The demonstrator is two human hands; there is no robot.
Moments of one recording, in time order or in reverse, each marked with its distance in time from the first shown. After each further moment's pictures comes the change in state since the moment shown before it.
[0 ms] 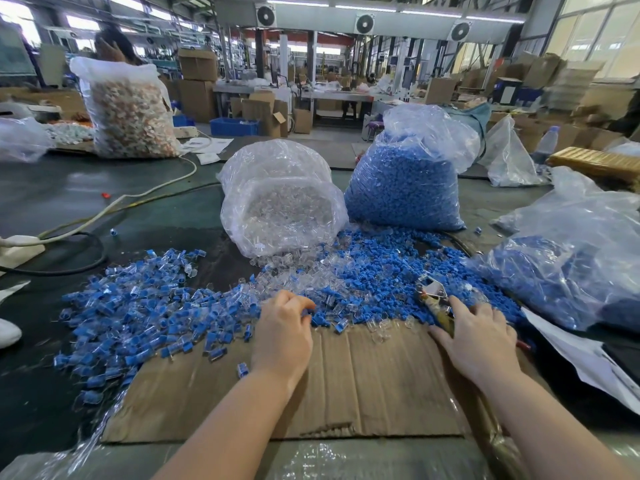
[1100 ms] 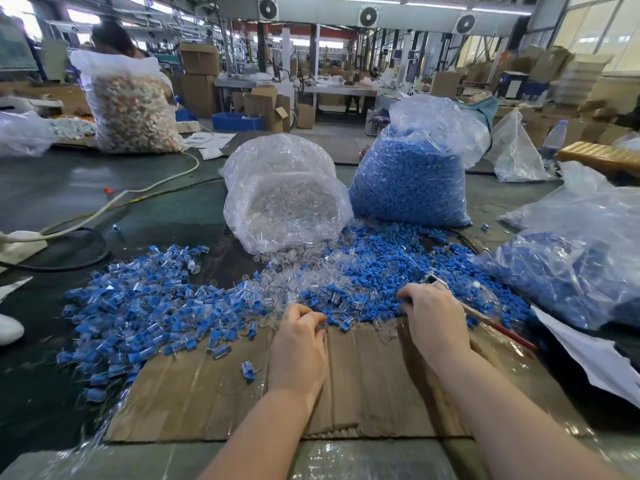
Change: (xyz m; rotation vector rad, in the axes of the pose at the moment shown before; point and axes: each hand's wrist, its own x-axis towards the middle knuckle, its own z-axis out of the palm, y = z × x) left_hand -0.016 -0.002 0.022 -0.046 -0.012 -0.059; right_hand 0.008 -0.056 0.003 0.288 0.272 -0.313
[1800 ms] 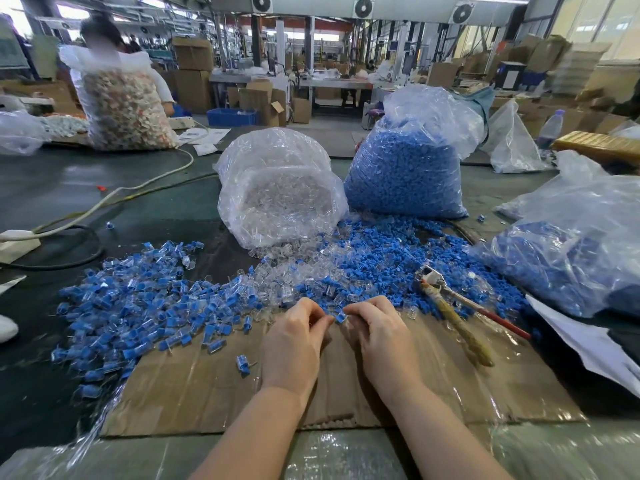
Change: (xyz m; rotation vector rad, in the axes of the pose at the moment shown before) left_hand -0.008 0.008 -0.009 -0.052 0.030 0.024; right_hand -0.045 -0.051 0.018 0.503 0.047 -0.047
